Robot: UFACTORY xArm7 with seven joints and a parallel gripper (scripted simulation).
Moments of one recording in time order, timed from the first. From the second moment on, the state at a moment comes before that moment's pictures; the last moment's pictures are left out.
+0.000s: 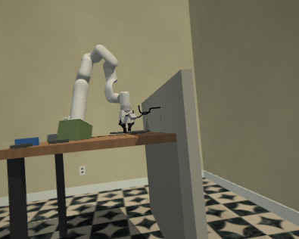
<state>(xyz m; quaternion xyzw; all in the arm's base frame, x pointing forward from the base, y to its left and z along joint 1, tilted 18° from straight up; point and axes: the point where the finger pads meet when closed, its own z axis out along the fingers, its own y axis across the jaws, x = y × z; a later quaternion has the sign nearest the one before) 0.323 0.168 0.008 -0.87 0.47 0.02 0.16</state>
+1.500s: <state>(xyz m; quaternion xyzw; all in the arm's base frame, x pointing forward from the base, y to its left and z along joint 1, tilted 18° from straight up) 0.320 0.161 0.033 -0.87 0.47 0.02 0.16</state>
